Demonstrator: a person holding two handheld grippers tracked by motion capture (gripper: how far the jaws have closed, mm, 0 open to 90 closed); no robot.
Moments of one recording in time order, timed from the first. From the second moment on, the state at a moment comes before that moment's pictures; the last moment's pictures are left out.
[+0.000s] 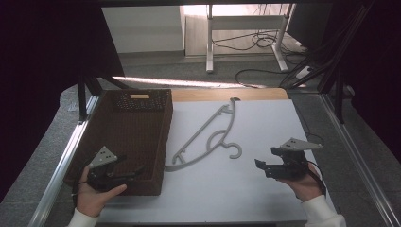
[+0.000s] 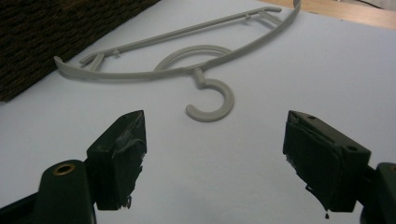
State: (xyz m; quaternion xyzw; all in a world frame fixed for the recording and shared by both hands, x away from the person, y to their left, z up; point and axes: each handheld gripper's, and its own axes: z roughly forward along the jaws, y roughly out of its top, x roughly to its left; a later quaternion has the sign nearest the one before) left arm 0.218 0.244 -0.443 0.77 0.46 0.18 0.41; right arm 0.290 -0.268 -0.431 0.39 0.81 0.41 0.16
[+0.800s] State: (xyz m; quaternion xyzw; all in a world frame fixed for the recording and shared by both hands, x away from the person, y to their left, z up) left arm 0.217 0.247 -0.441 0.76 0.47 0.18 0.41; right arm 0.293 -0.261 -0.433 0.41 0.82 0.38 0.16
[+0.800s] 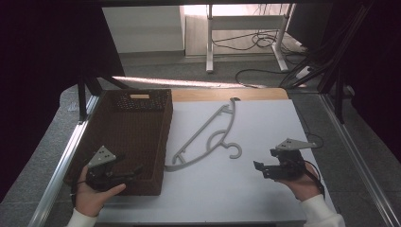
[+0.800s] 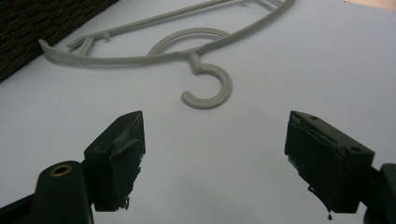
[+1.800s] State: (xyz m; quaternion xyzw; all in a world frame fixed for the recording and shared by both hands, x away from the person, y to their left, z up) left arm 0.216 0.250 -0.437 0.76 0.47 0.18 0.41; right arm 0.340 -0.206 -0.431 0.39 0.84 0.36 0.12
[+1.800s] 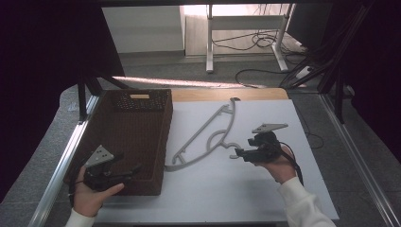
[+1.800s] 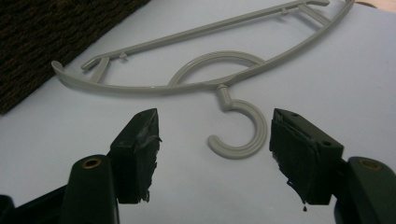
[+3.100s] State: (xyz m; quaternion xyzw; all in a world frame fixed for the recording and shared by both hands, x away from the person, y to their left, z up) left arm 0.216 0.252 -0.436 0.76 0.47 0.18 0.41; right arm 0.436 -0.115 -0.476 0.33 0.90 0.27 0.07
